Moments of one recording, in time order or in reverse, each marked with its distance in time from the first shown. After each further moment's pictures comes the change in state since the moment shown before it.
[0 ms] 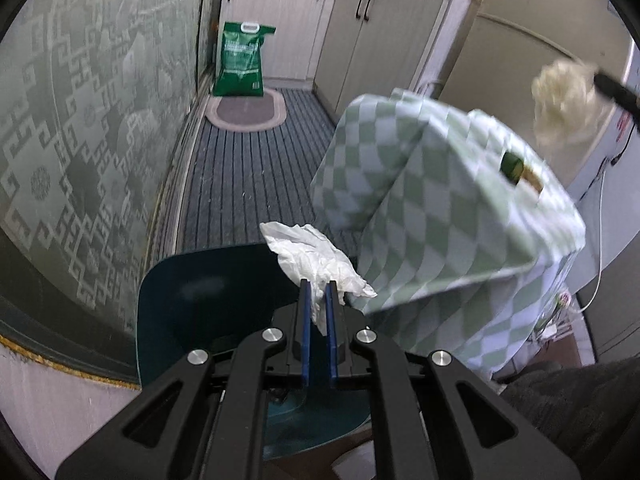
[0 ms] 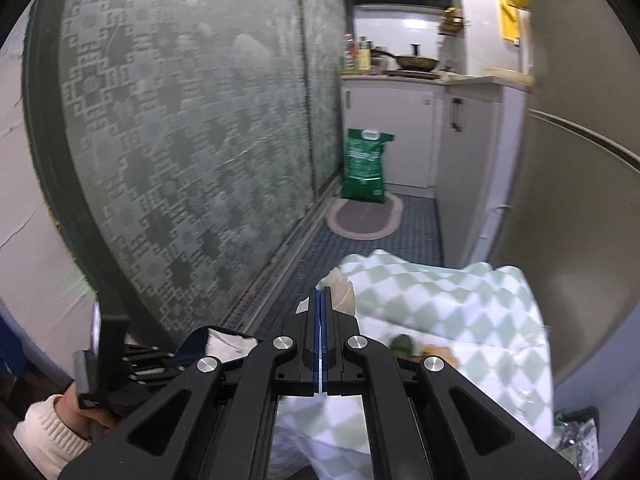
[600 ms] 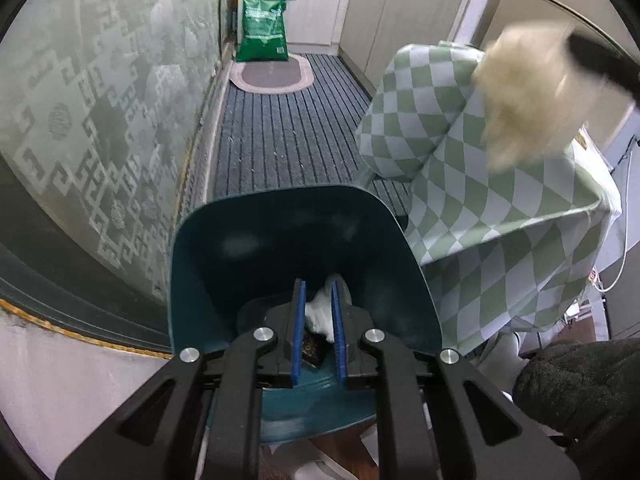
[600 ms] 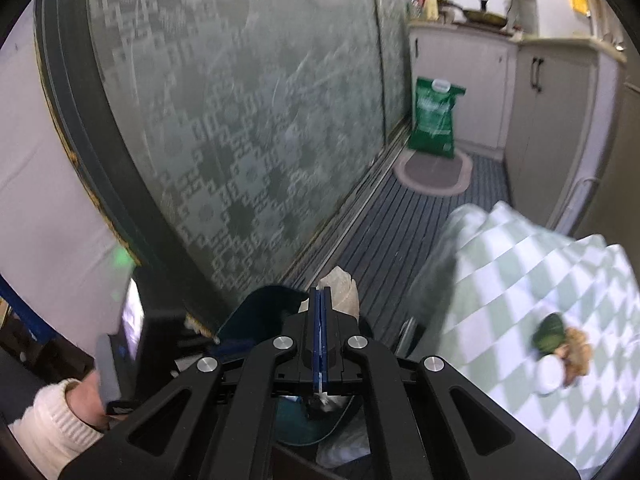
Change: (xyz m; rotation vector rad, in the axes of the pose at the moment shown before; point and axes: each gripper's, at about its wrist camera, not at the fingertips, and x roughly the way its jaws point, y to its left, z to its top) left arm 0.011 0.036 -0.025 -0.008 0.094 0.093; right arm 0.088 0.078 -0.028 -0.057 0.208 0.188
